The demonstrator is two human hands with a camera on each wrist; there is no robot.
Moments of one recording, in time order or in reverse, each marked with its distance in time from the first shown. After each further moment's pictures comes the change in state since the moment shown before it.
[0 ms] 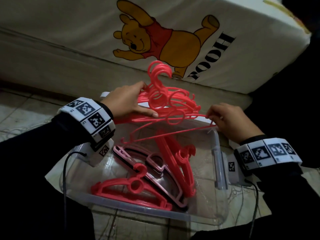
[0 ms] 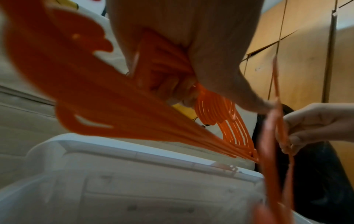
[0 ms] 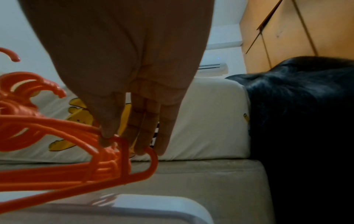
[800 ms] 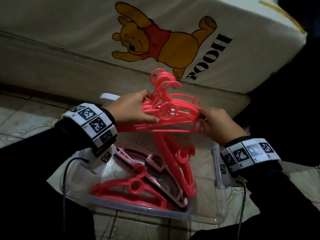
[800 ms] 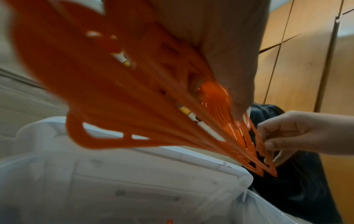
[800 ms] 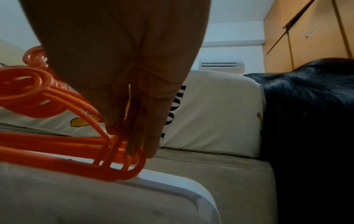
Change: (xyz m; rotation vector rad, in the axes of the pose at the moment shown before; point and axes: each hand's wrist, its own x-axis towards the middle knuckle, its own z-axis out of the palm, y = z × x) left_hand -0.001 0.002 0.016 -0.112 -0.023 0.045; right_hand 0.005 -0.017 0.020 -0.070 -0.061 0.013
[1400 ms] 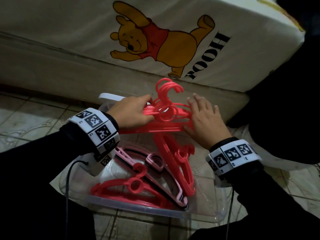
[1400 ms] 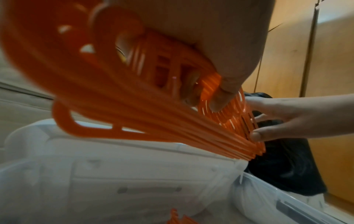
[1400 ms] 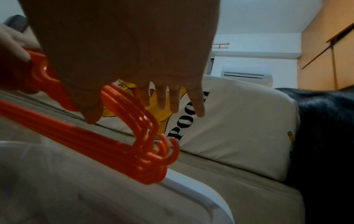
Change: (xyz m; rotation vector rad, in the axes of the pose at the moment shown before) left_hand -0.003 0.004 0.009 0.133 0.037 0.044; right_hand 0.001 -0.027 0.017 -0.265 -0.021 0.094
